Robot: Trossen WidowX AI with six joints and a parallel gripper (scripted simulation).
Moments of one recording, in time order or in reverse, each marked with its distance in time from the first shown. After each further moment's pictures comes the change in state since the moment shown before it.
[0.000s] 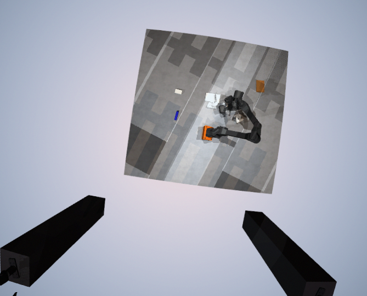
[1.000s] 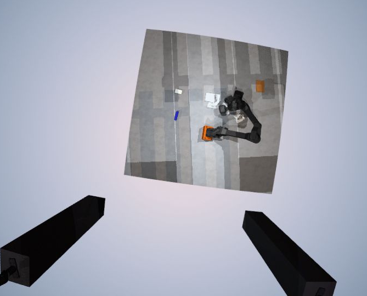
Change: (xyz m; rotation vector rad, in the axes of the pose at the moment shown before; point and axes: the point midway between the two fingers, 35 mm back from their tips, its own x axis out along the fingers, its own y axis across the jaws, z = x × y) arm 0.001 0.000 0.000 -0.001 0.001 0.000
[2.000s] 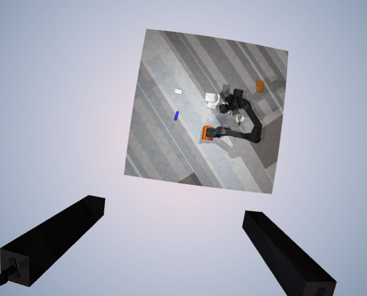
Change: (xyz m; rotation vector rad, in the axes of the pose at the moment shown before) arm -0.024 0.003 0.003 -0.010 0.001 0.012
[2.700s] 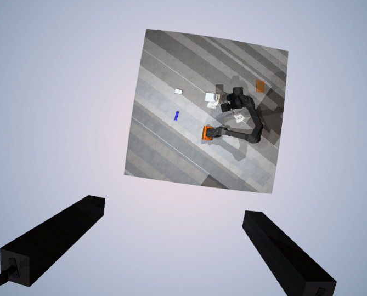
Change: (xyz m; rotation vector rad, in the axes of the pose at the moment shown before) arm -0.053 0.000 -0.002 -0.021 0.001 -0.007
